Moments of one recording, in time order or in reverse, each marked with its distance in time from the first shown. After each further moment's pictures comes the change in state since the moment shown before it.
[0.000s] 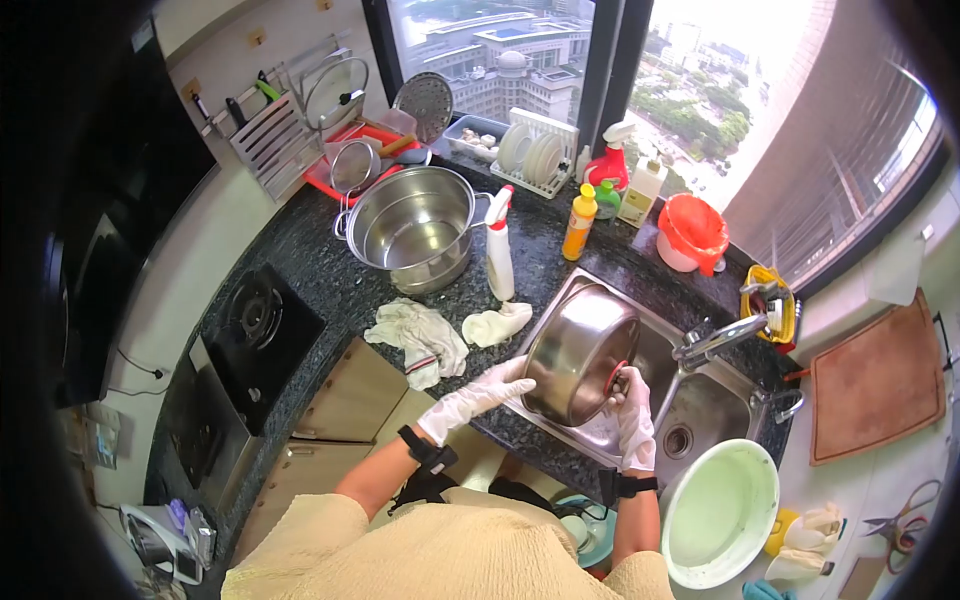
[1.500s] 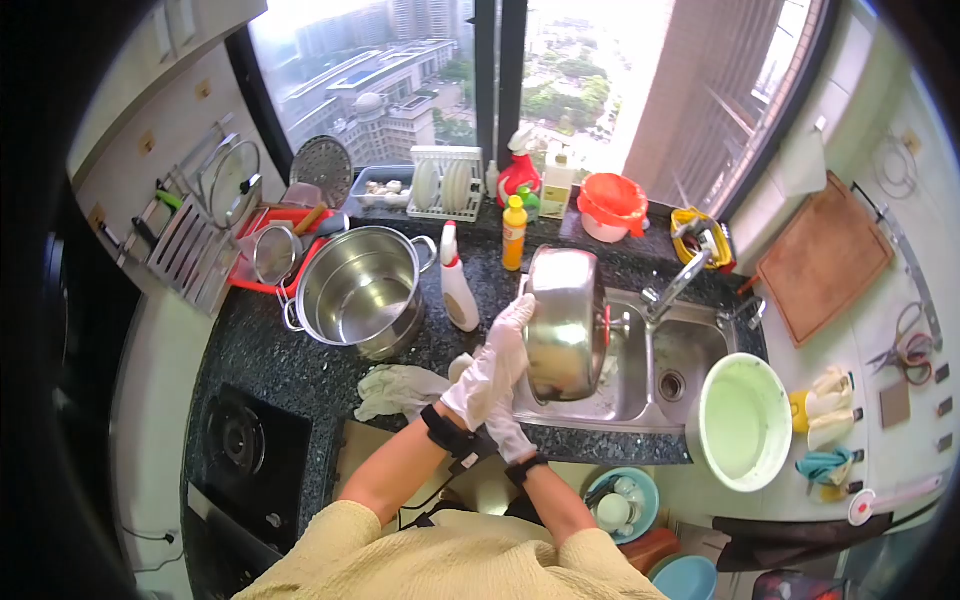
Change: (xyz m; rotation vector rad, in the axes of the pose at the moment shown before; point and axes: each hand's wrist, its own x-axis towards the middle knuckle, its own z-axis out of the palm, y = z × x) left_hand 0.068 0.091 -0.004 -0.502 0.247 0.021; right_hand -0.008 0.179 0.200 -0.845 0.149 -0.500
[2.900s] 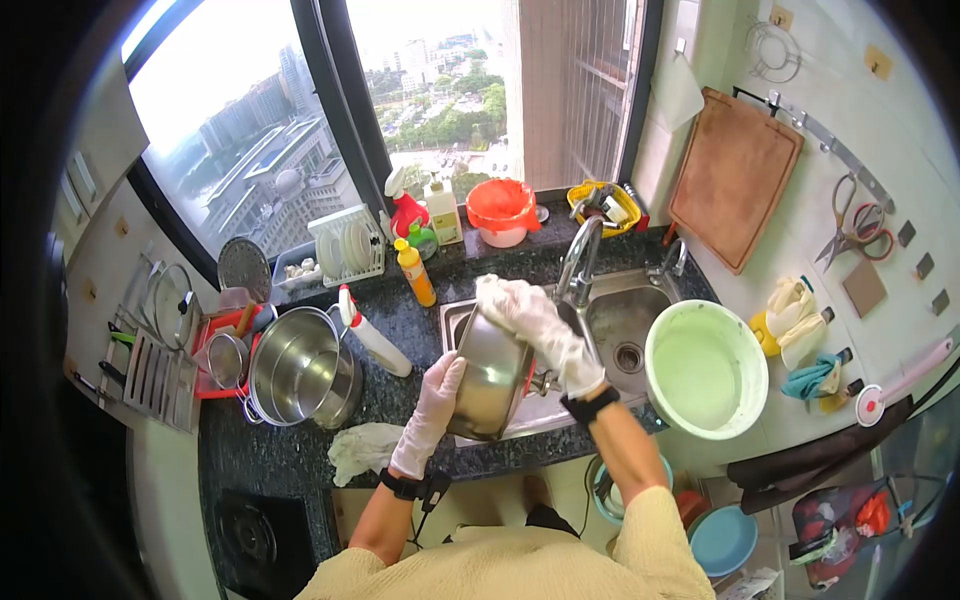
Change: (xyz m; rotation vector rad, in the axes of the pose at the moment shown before) left_hand -0.029 -0.006 0.018 0.661 -0.376 0.260; right_hand 0.082 -0.072 -0.280 -0.217 0.090 -0.463
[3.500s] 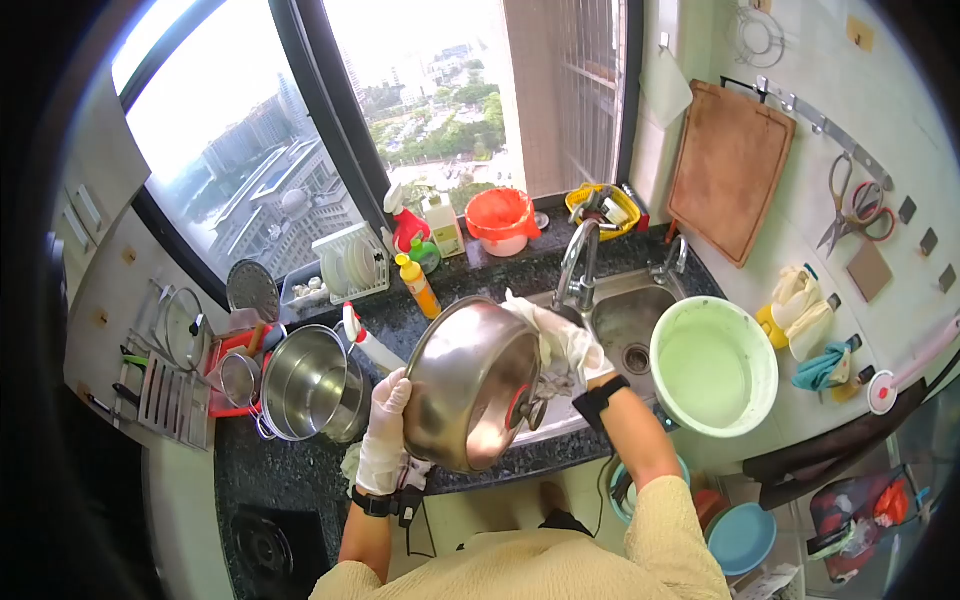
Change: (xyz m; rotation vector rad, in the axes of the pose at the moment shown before) left_hand -0.021 0.073 -0.043 -0.300 0.000 -0.159; right_hand -0.019 0.075 0.012 1.320 -0.244 0.081
